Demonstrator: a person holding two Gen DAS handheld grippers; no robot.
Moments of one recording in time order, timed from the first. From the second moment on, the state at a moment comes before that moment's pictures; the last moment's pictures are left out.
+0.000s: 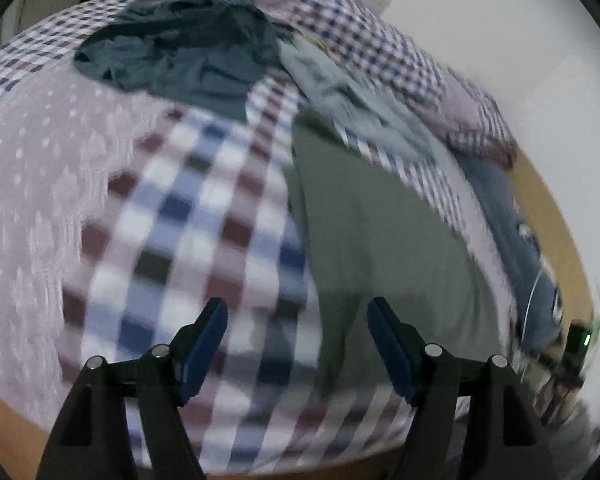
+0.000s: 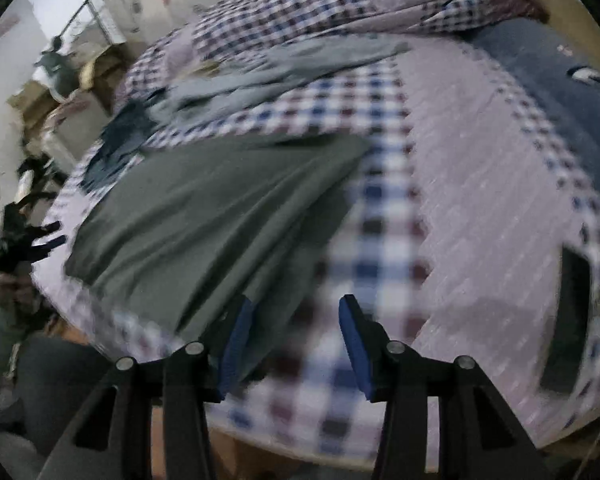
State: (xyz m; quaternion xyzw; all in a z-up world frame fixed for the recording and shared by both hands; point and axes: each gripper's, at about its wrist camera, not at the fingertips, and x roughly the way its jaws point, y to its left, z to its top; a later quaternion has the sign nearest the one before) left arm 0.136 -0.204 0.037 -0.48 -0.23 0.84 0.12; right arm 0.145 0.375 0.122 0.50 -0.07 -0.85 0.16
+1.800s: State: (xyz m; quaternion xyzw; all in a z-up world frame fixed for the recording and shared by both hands) left arm 0.155 -0.173 0.034 -0.47 -0.17 0.85 0.17; right arm 0.201 0.379 0.104 0.51 -0.08 -0.84 0.14
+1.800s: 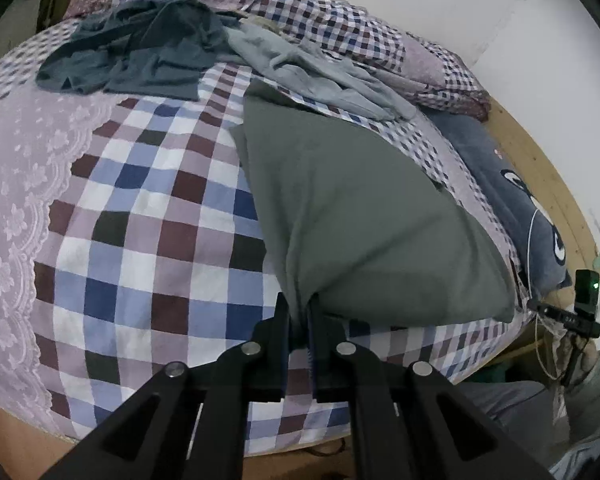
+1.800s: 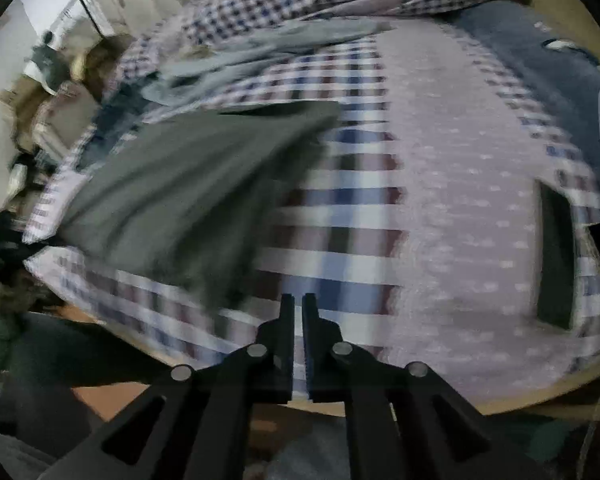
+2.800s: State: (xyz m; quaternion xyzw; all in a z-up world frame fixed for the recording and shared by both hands) left arm 0.153 -0.181 0.016 -0.53 -0.20 0.81 0.17; right arm 0.198 0.329 0.064 0.59 0.07 -0.79 0.14
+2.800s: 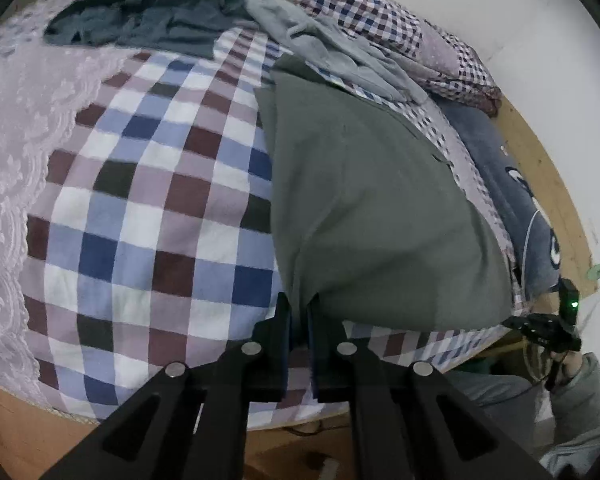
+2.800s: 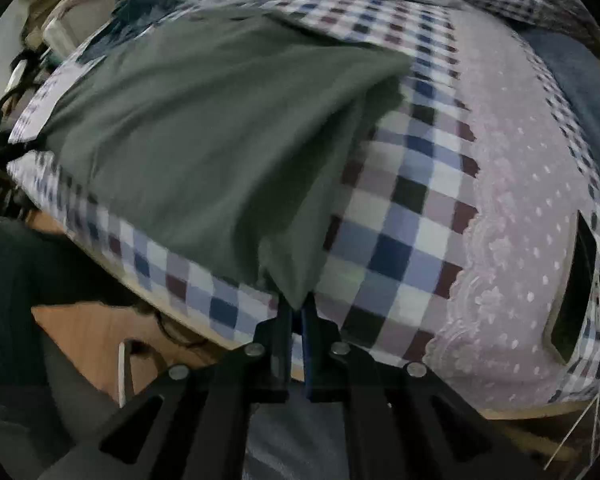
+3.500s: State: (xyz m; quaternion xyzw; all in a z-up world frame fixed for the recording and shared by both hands) left arm 0.133 -0.150 0.034 -0.50 -0.06 0.85 0.17; right arm 0.051 0.195 0.132 0.49 0.03 -0.85 0.21
